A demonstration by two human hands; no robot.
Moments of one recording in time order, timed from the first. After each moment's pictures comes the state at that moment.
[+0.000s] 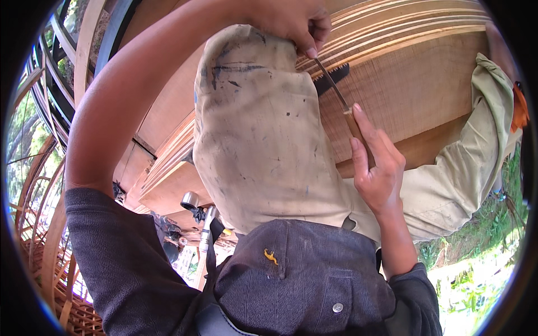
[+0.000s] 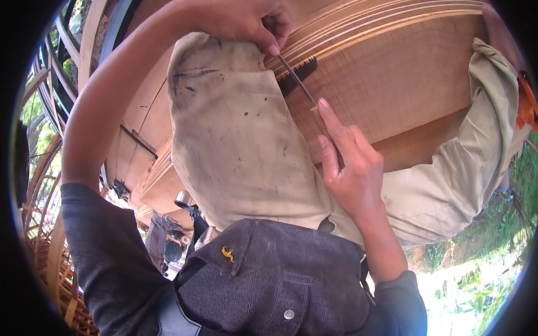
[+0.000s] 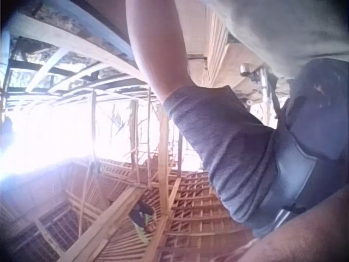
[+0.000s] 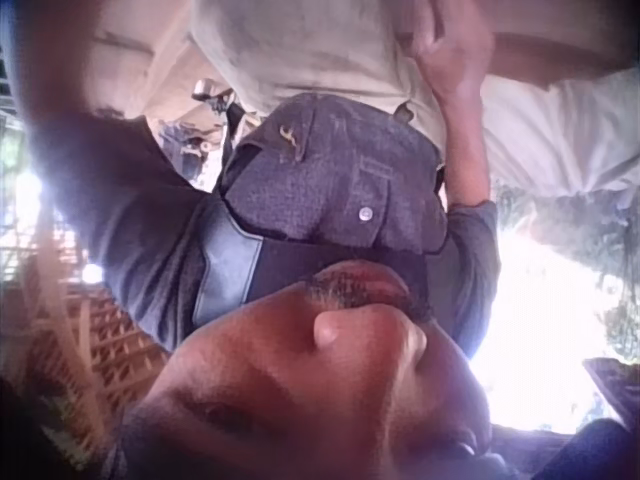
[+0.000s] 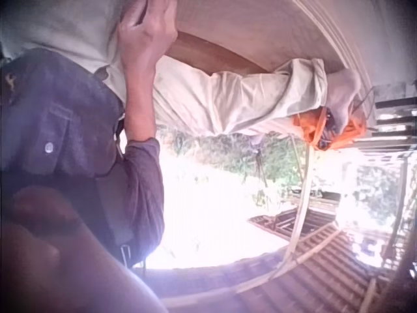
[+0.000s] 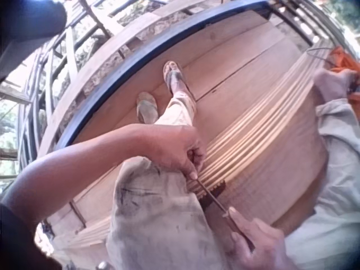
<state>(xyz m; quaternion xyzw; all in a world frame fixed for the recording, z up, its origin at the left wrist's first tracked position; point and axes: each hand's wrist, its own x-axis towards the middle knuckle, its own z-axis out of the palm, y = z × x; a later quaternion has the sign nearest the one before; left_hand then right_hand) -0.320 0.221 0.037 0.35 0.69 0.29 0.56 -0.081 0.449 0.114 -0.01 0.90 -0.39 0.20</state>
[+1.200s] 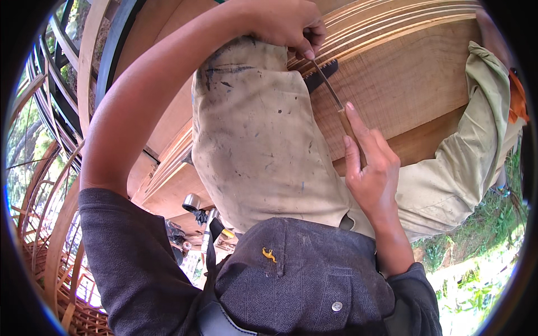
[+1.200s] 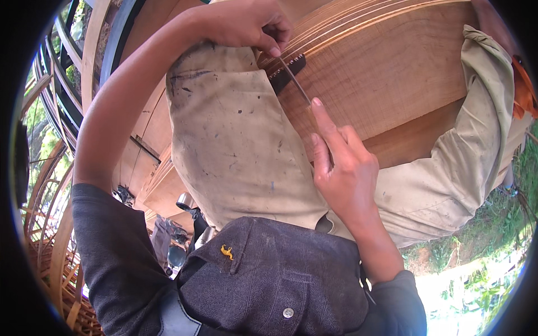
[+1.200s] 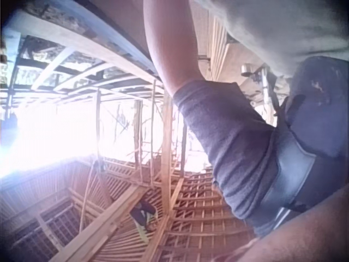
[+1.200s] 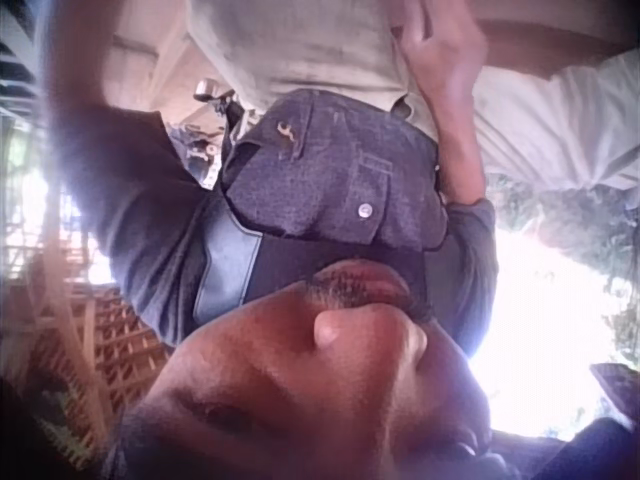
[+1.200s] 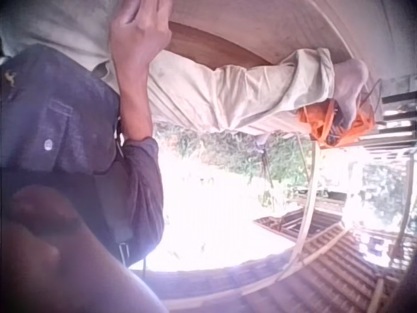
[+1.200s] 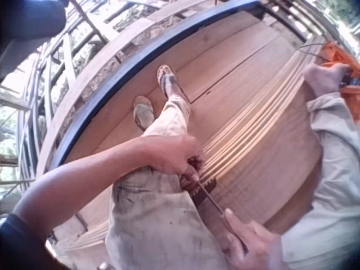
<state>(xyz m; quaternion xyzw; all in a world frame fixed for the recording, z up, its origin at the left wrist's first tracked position) -0.306 0.232 0.028 0.35 0.68 0.31 0.56 -0.071 0.444 0.123 0.02 0.91 -0.36 0.18</state>
